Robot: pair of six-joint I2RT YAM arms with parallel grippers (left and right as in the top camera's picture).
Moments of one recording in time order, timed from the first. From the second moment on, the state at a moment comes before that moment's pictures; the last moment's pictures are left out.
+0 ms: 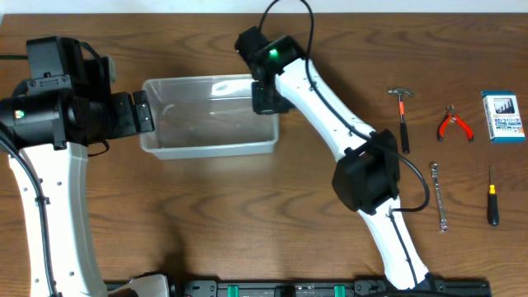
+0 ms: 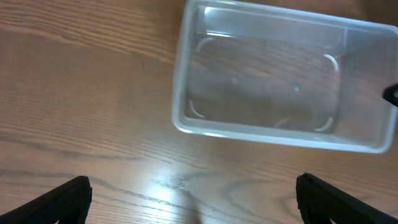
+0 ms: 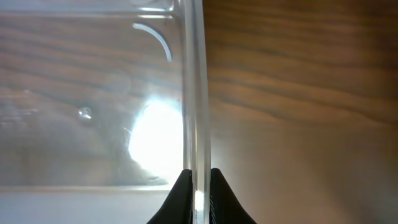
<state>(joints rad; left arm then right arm) 0.16 1.42 1.67 -1.37 0.07 -0.03 0.60 2.44 2.37 -1.42 0.09 0.56</state>
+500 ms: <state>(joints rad) 0.16 1.42 1.67 -1.37 0.07 -0.03 0.47 2.36 2.37 -1.69 0.13 0.41</state>
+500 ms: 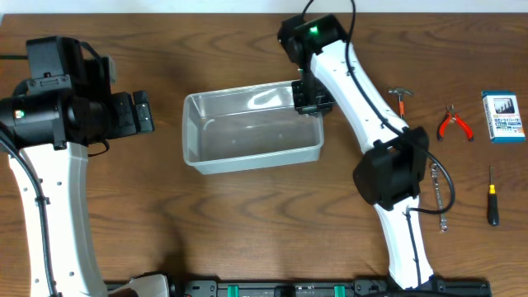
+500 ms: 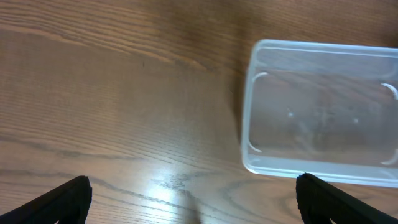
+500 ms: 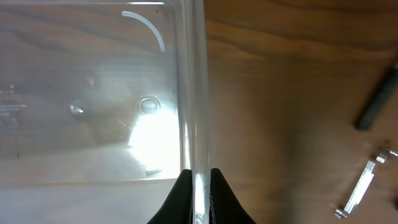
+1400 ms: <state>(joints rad) 0.16 1.42 1.67 -1.38 0.07 -0.03 0.32 2.19 2.31 -1.70 0.22 0.29</state>
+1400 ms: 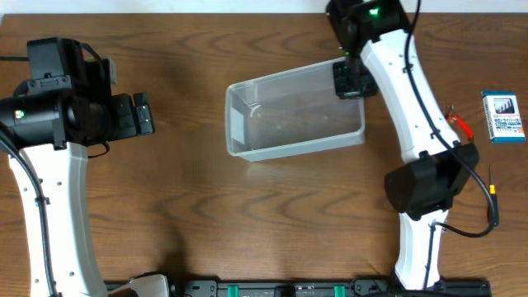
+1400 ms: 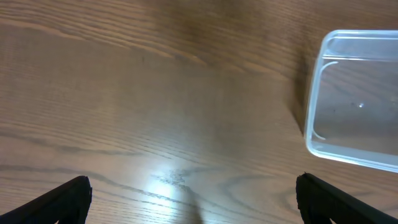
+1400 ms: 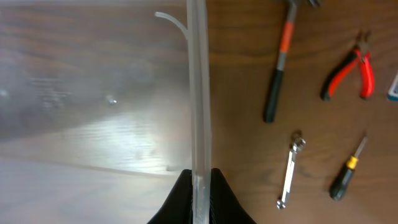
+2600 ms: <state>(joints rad) 0.16 1.42 1.67 -1.39 0.07 -0.03 0.24 2.18 2.13 -1.60 0.18 0.21</state>
